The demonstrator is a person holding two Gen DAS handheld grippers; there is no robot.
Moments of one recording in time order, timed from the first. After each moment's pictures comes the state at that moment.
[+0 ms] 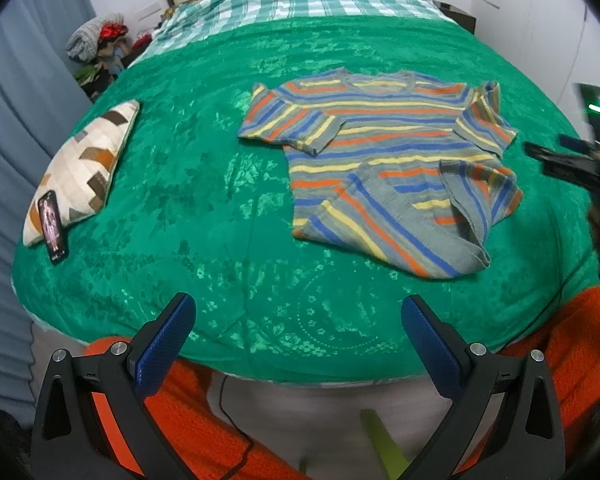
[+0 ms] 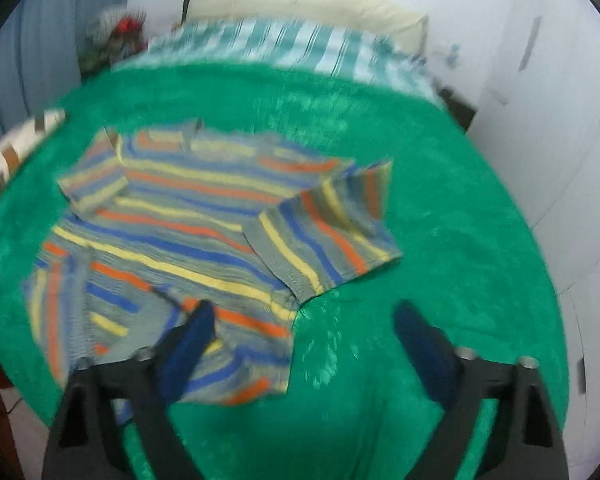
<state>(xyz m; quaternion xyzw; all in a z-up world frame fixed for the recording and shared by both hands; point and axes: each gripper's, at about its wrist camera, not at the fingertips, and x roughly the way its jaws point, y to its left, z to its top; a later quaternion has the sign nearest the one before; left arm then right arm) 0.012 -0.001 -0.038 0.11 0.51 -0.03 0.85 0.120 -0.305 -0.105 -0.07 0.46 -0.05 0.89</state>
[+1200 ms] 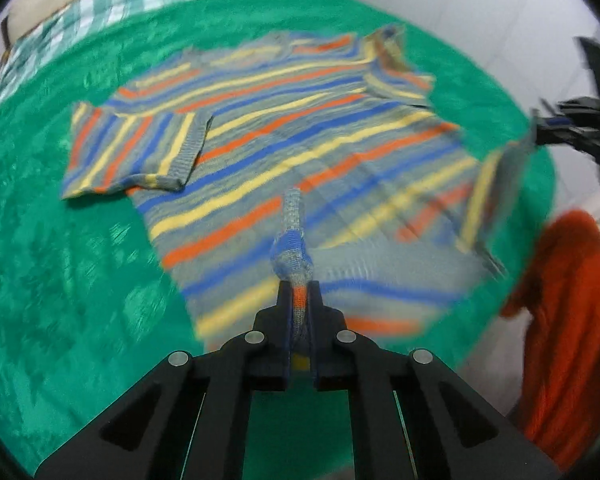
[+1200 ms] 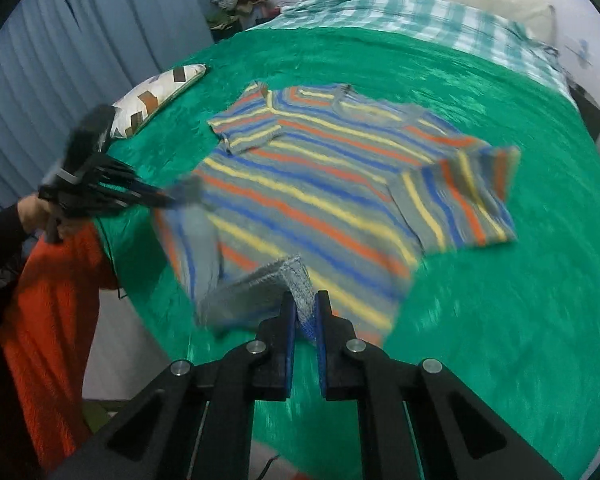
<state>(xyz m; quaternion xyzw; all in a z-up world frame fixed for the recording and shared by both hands) 0.122 -0.029 -0.128 0.15 0.51 -0.34 0.78 0.051 -0.307 -0.073 -0.04 0.50 0.20 0.84</state>
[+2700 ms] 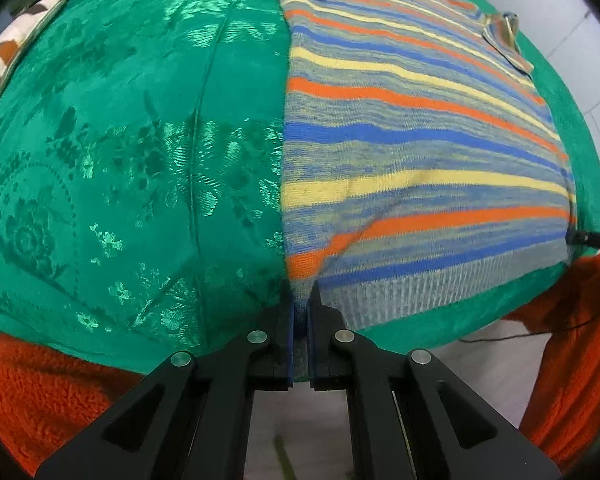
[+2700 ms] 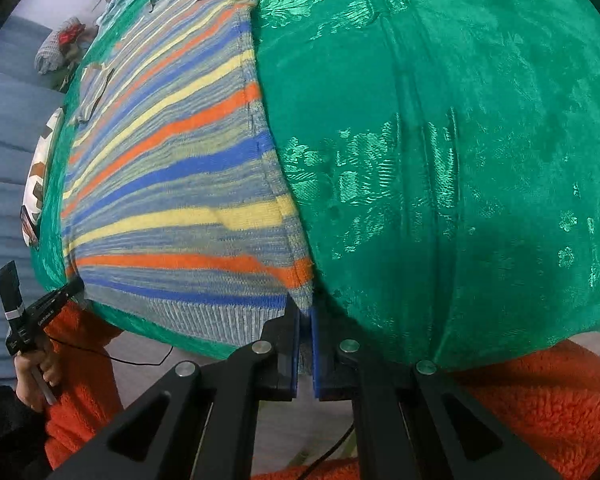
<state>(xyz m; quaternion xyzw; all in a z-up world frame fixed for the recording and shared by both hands) 0.049 0.024 -0.211 0.03 0.62 -0.14 0.77 -0.002 -0.356 -0.226 0.22 0.64 0.02 0.74</state>
